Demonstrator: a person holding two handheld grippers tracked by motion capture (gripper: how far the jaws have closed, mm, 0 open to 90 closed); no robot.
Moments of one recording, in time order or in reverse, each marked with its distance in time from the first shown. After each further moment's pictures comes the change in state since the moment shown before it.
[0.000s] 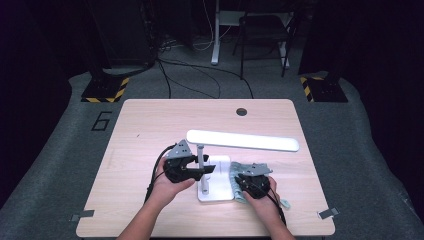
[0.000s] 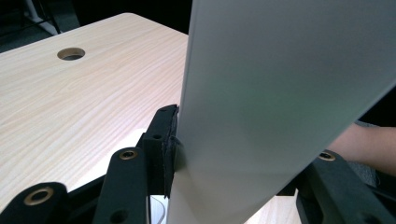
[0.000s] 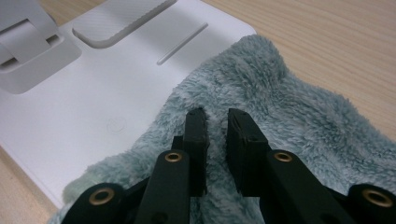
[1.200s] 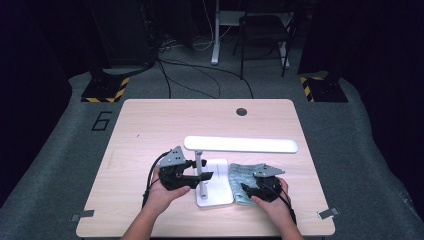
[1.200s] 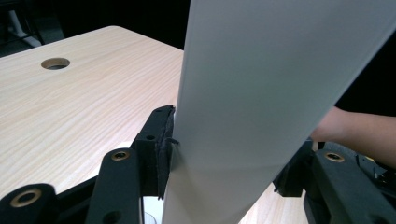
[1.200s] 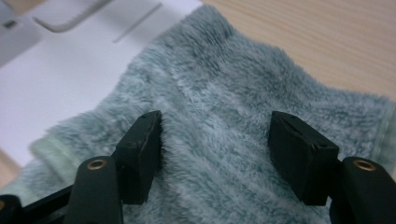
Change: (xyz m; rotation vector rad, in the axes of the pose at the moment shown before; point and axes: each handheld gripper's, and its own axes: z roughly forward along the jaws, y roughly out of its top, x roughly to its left) left arm -0.006 -0.014 -0.012 -0.074 -0.064 -0.001; right arm -0.021 -0.015 -0.021 0.035 0.010 0.048
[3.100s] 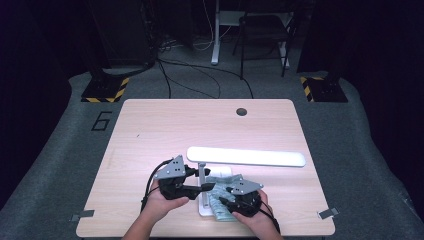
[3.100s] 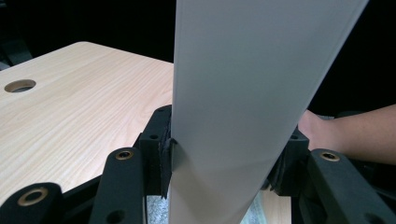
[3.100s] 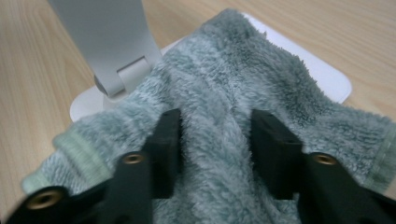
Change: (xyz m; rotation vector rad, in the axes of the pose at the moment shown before) left arm -0.020 -0.005 -0.007 -0.017 -0.101 0.103; right arm 0.075 0.008 0.001 -0.052 0.184 -0.184
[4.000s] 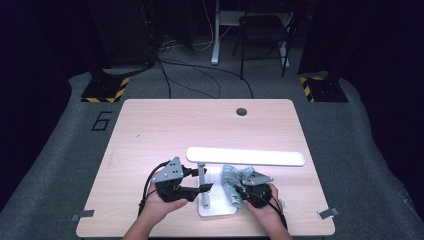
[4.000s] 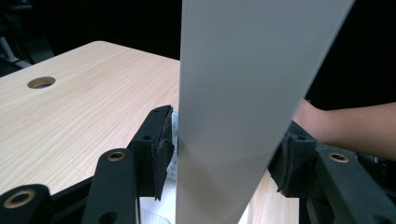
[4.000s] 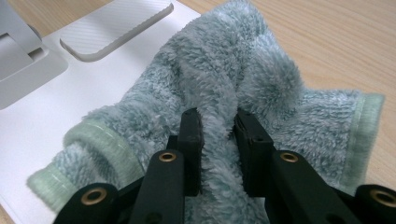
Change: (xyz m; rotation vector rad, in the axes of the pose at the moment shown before) left arm -0.007 -0.001 -0.009 0.005 0.059 -0.003; right arm -0.036 -0.011 -0.006 0.036 -0.162 0.084
